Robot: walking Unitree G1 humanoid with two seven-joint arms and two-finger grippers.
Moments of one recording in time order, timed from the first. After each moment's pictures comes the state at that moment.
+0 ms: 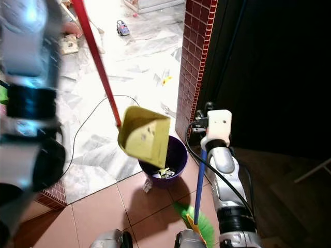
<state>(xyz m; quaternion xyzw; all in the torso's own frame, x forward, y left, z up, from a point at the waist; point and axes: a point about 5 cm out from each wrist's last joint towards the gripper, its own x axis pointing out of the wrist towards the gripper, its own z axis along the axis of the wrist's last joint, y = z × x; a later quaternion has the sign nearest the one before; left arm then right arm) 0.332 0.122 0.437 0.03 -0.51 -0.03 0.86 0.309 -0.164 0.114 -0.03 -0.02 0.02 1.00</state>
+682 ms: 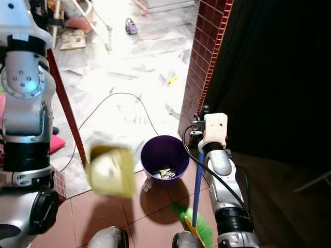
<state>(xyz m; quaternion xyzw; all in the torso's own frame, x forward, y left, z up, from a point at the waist) 0.329 0.161 0.329 0.10 -0.37 0.08 0.92 0.307 -0.161 0.103 -0.03 -0.01 0.03 1.00</state>
